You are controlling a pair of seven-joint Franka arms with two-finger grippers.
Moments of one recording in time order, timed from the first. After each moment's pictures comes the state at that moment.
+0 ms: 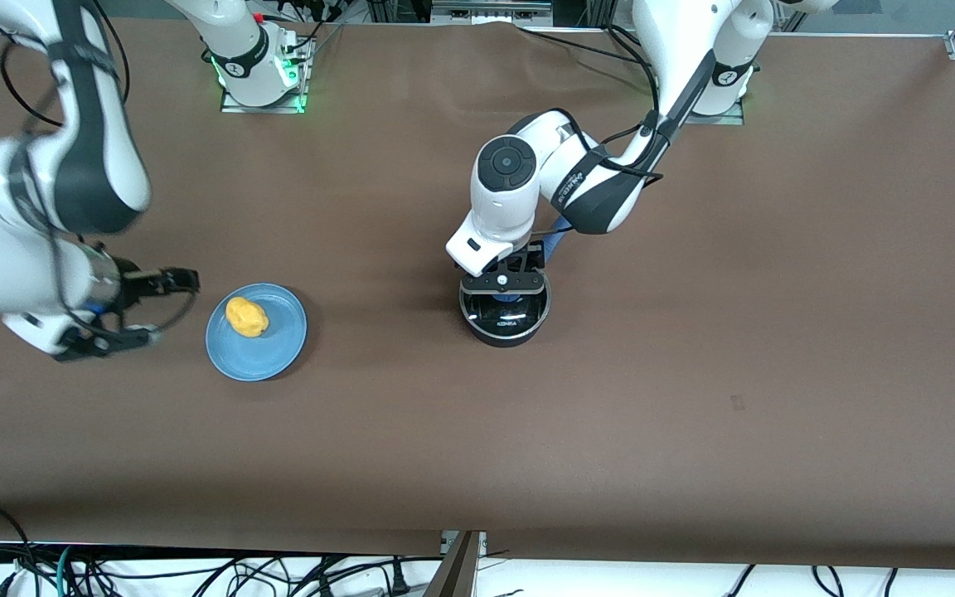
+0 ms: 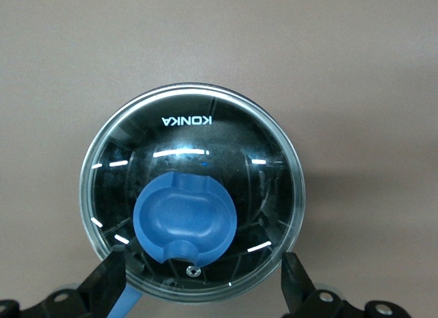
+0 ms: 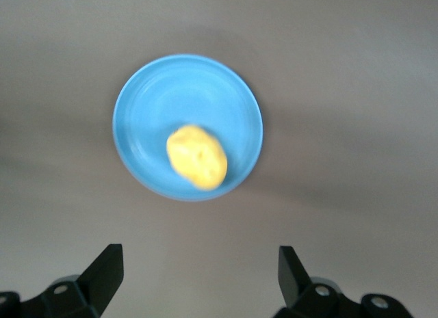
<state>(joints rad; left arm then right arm) -0.58 0.63 -0.19 -1.48 0.10 2.11 -0.81 0.12 0.45 -0.05 -1.52 0.01 1.75 -0.21</state>
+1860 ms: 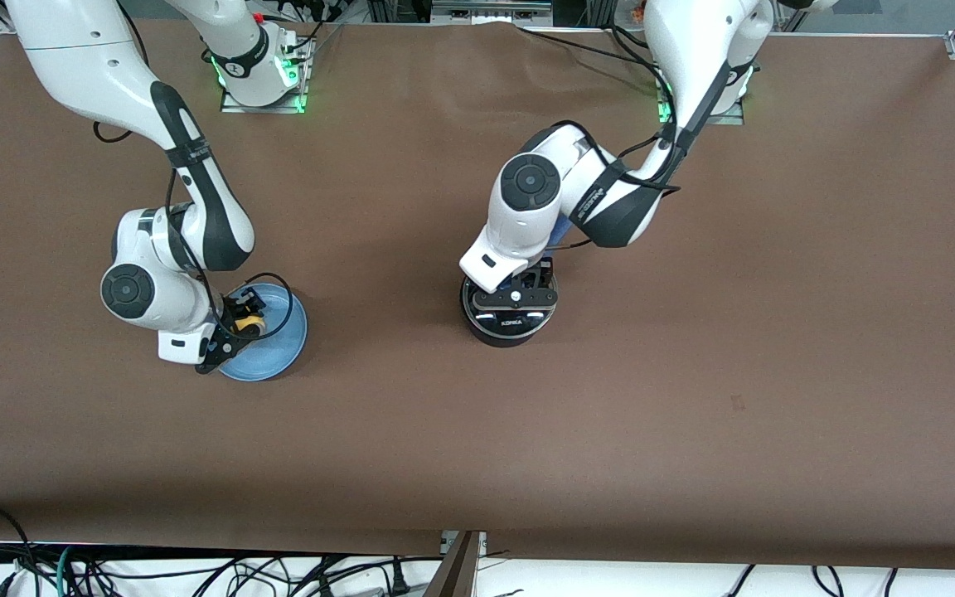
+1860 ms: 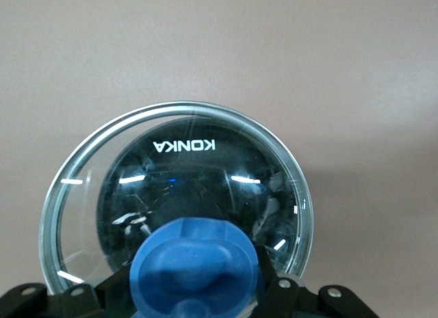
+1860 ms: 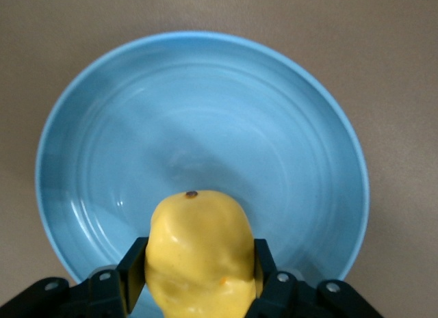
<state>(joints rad) -0.54 0.62 -0.18 -1.46 0.03 2.11 -0.75 0.15 0.57 -0.03 -1.83 0.03 2.26 -0.55</state>
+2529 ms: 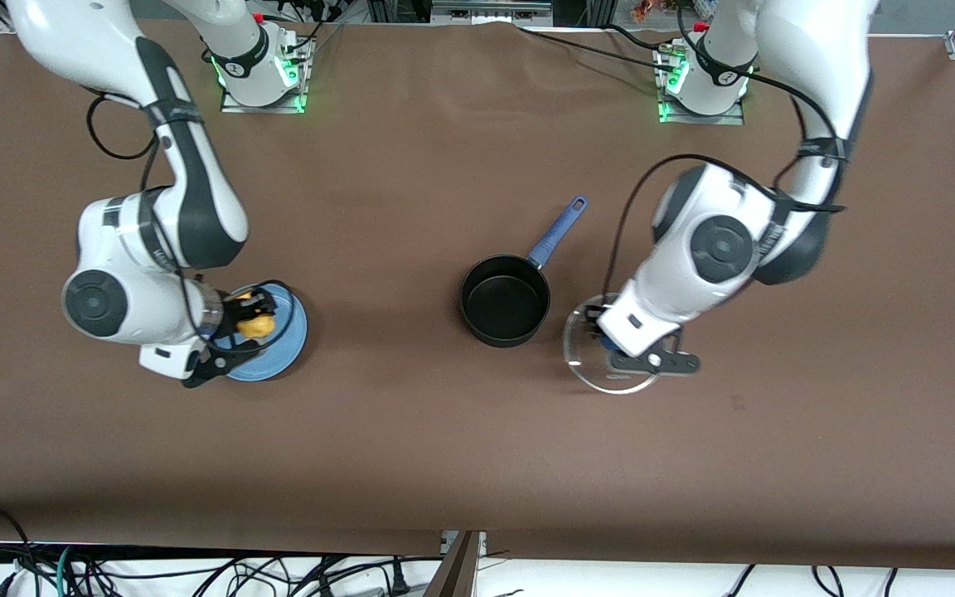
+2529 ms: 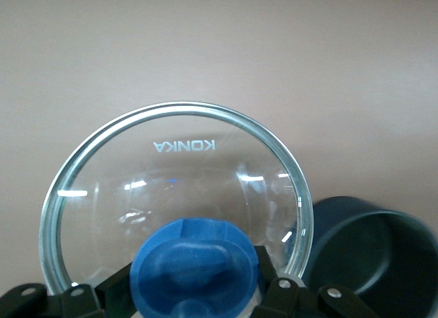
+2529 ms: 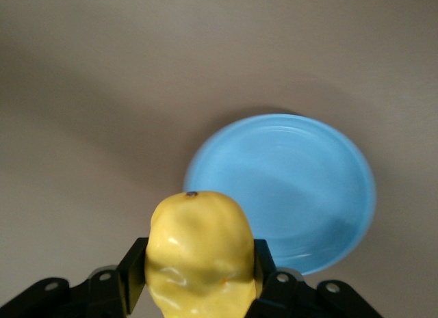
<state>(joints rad) -0.20 0.55 -0.18 -1.47 -0.01 2.02 -0.30 0.28 0.56 -0.02 -1.46 0.09 1.81 -0.19</state>
